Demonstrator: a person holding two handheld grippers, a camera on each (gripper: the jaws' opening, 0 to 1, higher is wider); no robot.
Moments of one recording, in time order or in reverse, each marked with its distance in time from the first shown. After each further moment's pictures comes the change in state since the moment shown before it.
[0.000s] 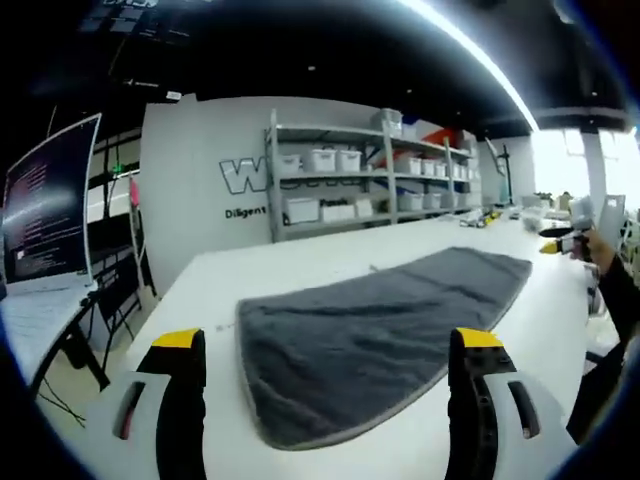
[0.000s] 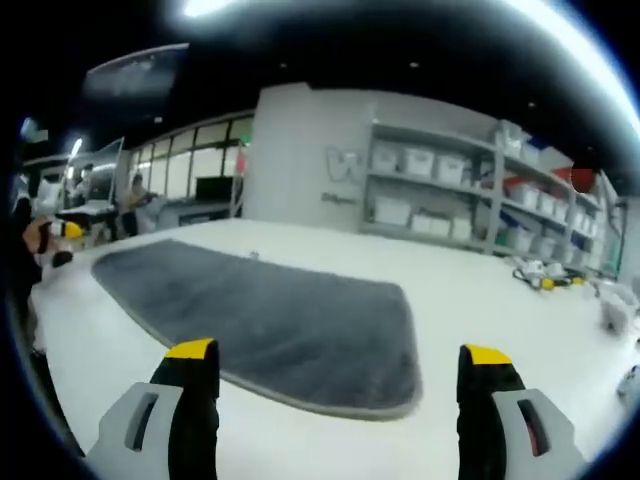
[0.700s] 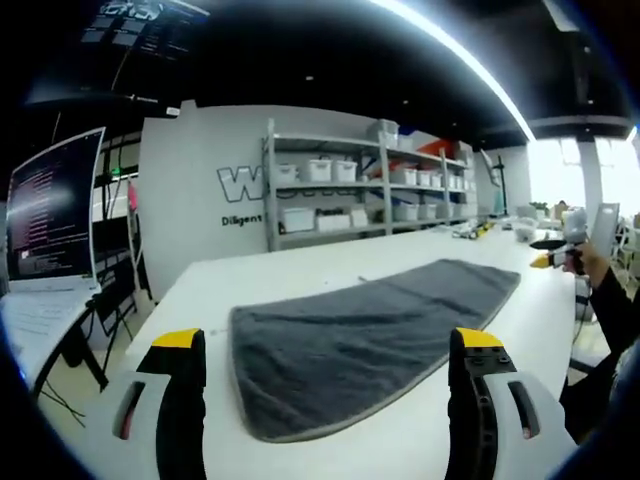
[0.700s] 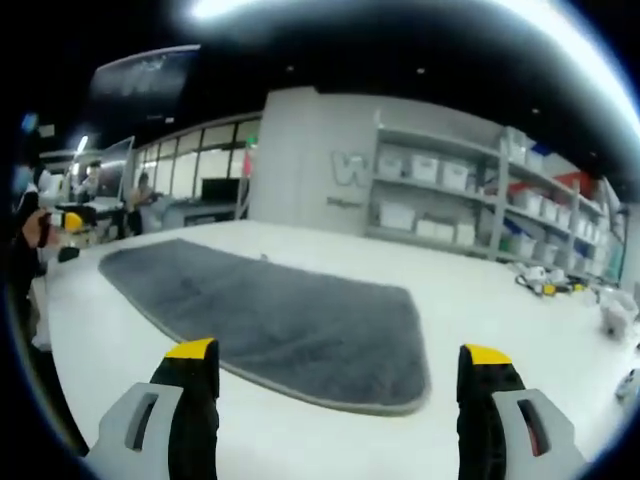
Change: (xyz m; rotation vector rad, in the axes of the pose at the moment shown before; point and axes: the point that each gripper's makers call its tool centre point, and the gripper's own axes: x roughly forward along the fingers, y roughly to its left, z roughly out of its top) left arm -0.017 -0.009 0.012 -0.020 -0.042 -0.001; right arm -0.001 0.010 0.002 -0.023 -0.006 0.012
